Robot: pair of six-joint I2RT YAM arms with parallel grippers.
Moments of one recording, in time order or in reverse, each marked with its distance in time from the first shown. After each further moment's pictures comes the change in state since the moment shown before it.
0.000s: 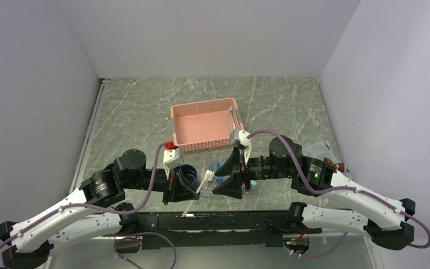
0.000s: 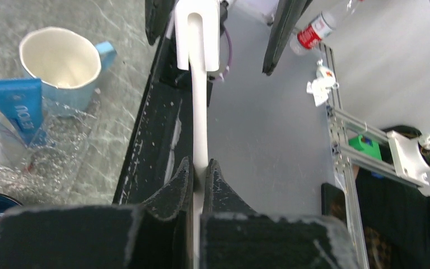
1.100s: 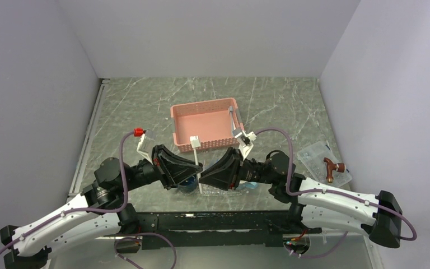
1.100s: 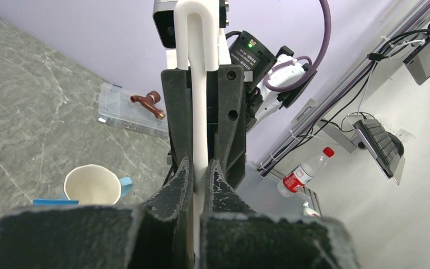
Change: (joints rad) left arm 0.000 -0.083 -0.131 0.541 -0.286 -0.245; right arm -0.011 0.056 -0.431 0.996 0.000 0.456
